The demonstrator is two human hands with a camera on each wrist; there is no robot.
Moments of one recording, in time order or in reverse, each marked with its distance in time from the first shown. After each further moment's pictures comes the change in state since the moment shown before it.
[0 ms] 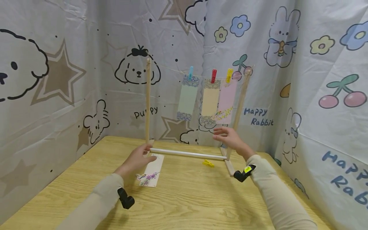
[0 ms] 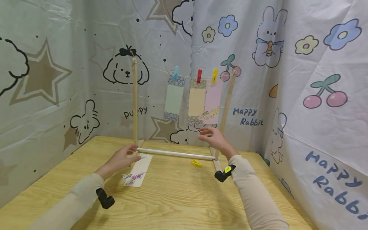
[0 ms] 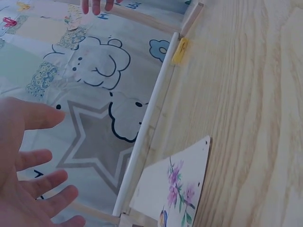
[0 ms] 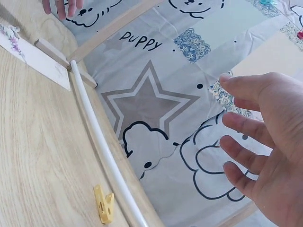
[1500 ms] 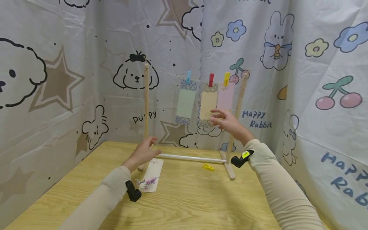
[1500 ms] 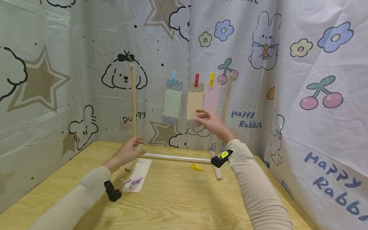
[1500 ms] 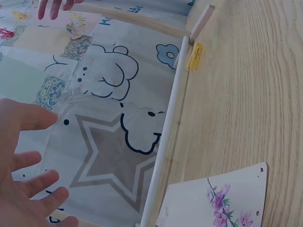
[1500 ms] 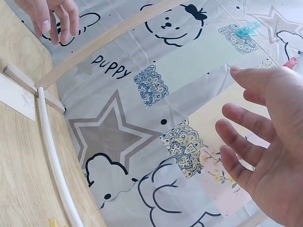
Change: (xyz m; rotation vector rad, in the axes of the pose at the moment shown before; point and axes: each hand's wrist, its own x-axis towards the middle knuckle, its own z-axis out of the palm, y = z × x) left_hand 0.035 0.029 -0.003 0.029 0.008 0.014; right_hand 0.027 -0.065 -0.034 0.084 0.004 -0.060
